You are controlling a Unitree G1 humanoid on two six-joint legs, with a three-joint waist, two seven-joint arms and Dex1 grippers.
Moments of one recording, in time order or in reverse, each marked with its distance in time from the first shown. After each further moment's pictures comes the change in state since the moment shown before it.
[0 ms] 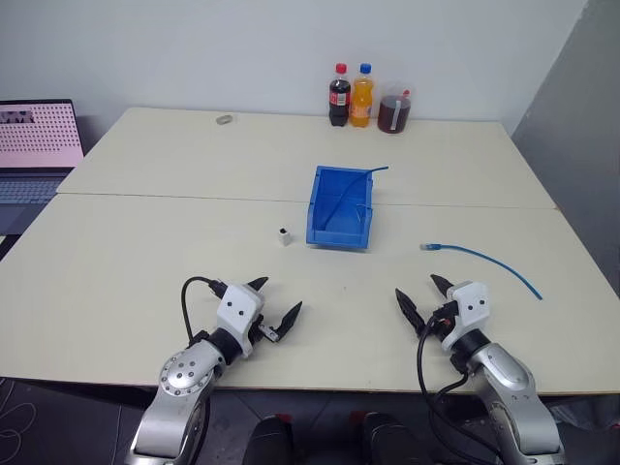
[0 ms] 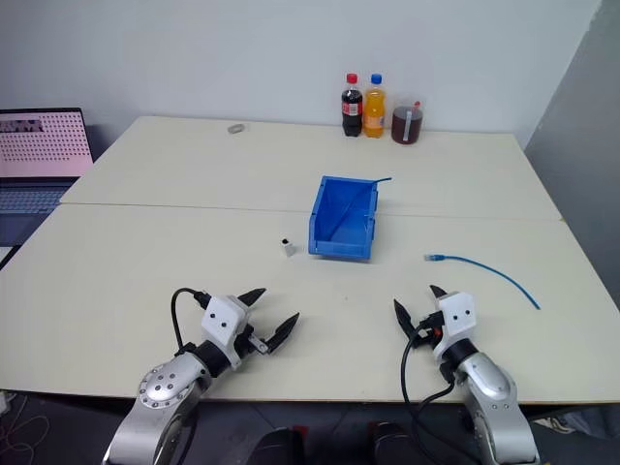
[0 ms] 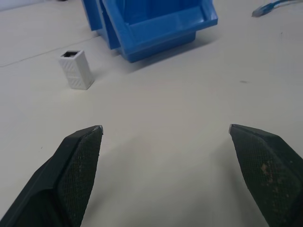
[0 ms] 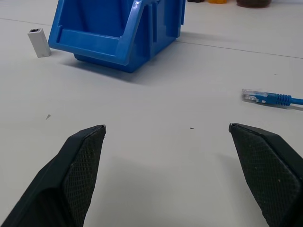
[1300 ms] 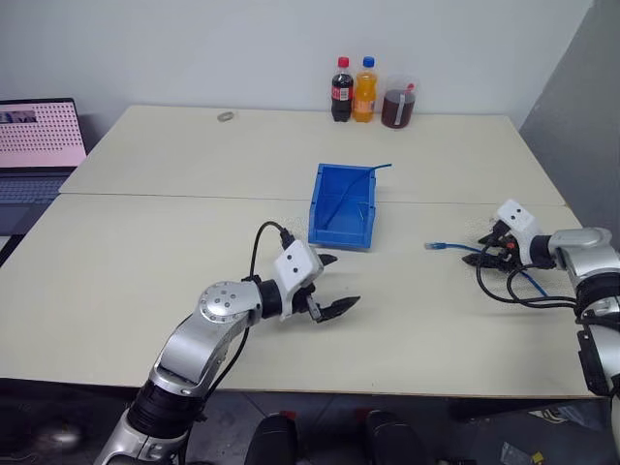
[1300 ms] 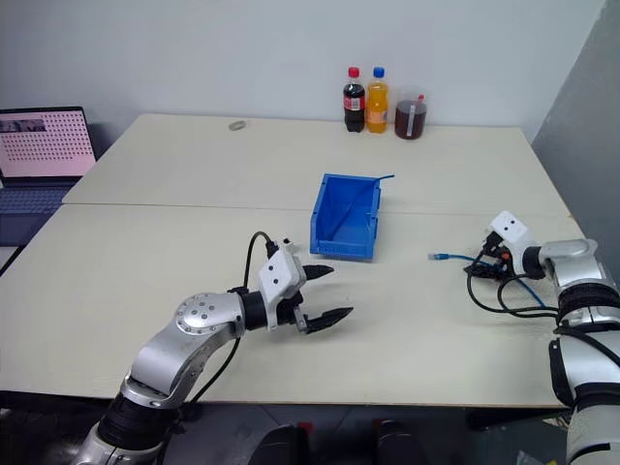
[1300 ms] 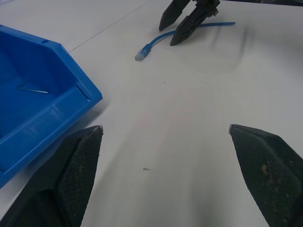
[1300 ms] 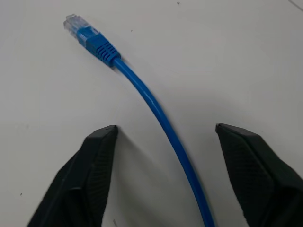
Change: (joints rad) left arm -0.418 0.082 -0.198 -0.057 -0.093 0.361 -0.190; right arm -1.062 -0.520 0.157 1.422 -0.242 -0.095 0.712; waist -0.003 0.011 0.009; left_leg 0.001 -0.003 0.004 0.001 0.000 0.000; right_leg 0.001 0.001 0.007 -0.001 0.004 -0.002
